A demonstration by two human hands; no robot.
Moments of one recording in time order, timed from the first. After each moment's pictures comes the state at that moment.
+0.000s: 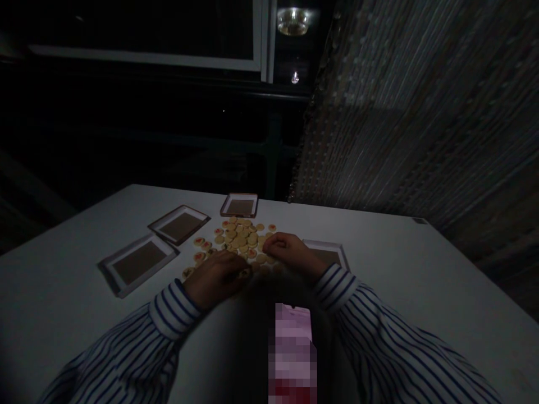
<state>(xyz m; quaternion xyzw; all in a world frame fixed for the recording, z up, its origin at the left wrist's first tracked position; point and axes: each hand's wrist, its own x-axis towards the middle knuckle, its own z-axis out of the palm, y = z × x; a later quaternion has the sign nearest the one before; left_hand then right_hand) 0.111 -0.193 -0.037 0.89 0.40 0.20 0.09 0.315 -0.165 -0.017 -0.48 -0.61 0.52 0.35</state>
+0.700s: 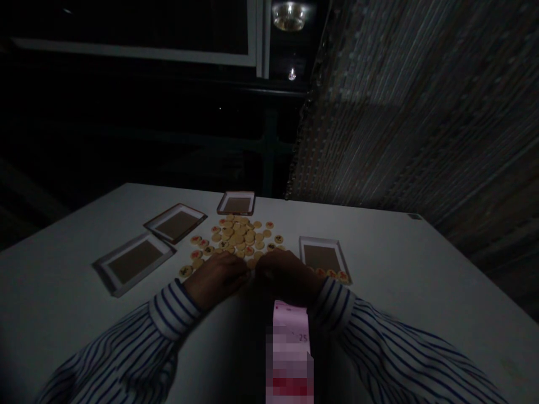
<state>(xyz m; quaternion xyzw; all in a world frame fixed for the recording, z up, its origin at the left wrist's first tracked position) 0.114 -0.192 -0.045 0.91 0.36 0.16 0.08 0.319 -0.200 -0.024 -0.33 -0.91 0.14 0.21</state>
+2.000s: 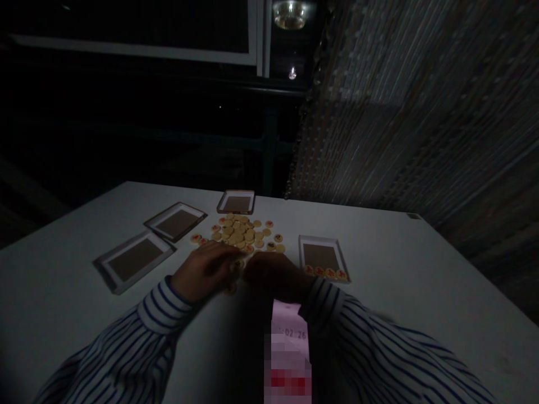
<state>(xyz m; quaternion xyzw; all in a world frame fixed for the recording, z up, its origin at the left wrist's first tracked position) 0.100 -0.195 -0.032 0.86 0.39 0.32 0.10 0.304 -0.203 -0.022 -0.34 -0.82 0.37 0.26</state>
